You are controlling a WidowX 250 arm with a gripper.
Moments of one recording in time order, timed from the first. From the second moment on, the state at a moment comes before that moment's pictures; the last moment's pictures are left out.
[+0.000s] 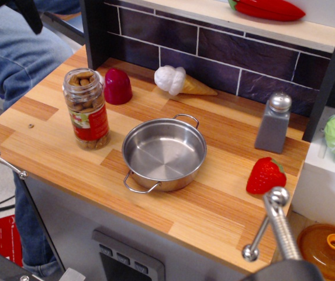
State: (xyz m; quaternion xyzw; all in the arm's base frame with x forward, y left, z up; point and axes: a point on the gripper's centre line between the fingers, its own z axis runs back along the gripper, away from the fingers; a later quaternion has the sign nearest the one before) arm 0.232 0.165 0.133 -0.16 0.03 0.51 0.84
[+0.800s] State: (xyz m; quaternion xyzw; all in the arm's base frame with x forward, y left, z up) arm 0.254 0.170 0.066 -0.18 0.22 0.59 0.76
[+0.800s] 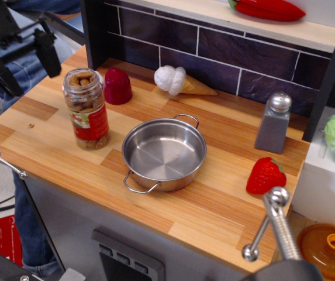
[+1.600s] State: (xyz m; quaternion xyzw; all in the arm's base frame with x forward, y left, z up) arm 0.268 0.130 0.051 -0.16 0.30 0.57 0.75
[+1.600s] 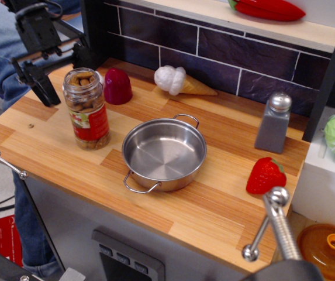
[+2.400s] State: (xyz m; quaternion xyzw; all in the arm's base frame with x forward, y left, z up) arm 0.268 0.098 0.043 -0.14 0.32 0.54 0.76
